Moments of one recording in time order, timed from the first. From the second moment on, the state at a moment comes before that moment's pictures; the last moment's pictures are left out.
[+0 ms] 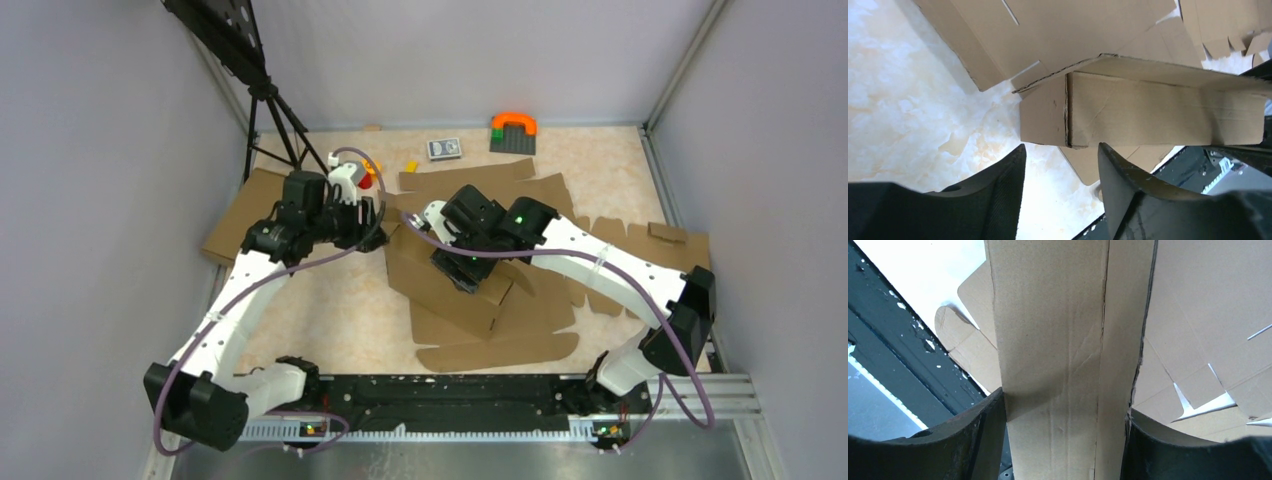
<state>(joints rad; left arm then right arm) -0.30 1.13 1.08 -0.65 0.42 -0.18 0.97 1.52 1.49 -1.04 0.02 -0.08</state>
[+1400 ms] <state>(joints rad) -0.29 1.30 1.25 -0.66 0.55 -0.16 0.97 1.52 1.49 -1.04 0.02 -0.08</state>
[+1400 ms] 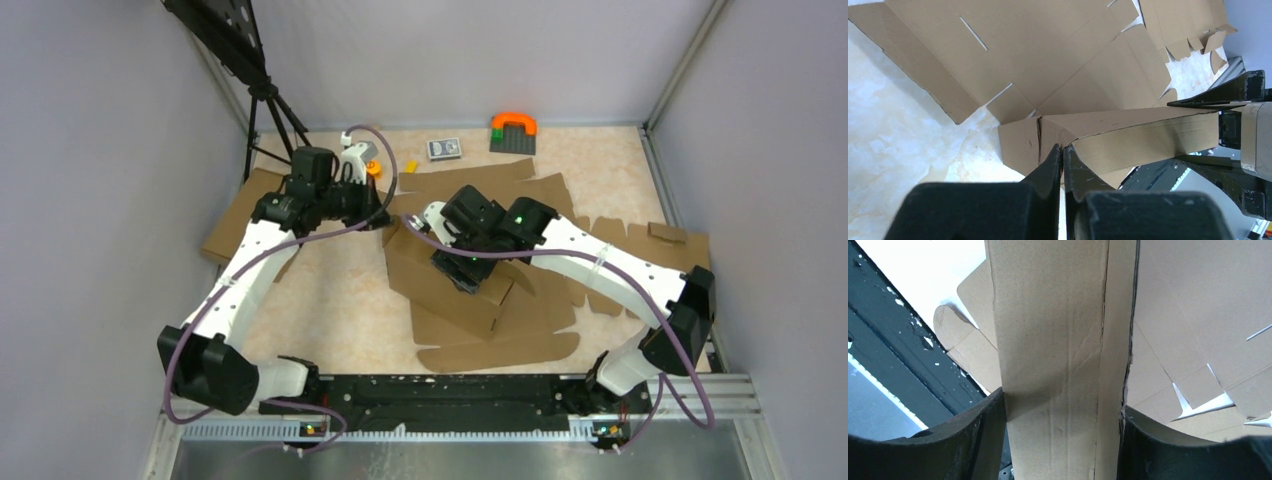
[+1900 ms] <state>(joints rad) -0.29 1.28 1.18 -0.68 0.55 -0.20 0.97 1.52 1.49 -1.05 0.02 -0.09</state>
